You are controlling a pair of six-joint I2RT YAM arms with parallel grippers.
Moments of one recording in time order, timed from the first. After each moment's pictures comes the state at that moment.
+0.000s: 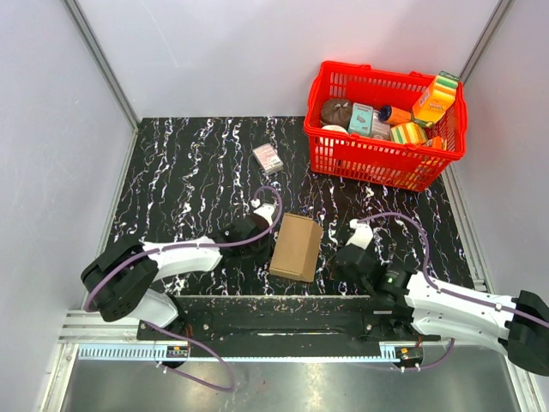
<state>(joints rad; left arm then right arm) -0.85 1.44 0.63 -0.02 -0.06 -0.53 1.02 0.84 0.37 -0.29 0.41 0.95</state>
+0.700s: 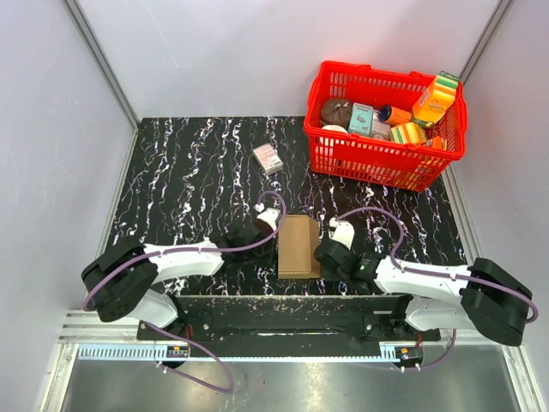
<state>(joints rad) -0.93 1.43 0.61 0.00 -0.08 -0.58 1.02 1.19 0.48 -0.27 0.40 0.93</state>
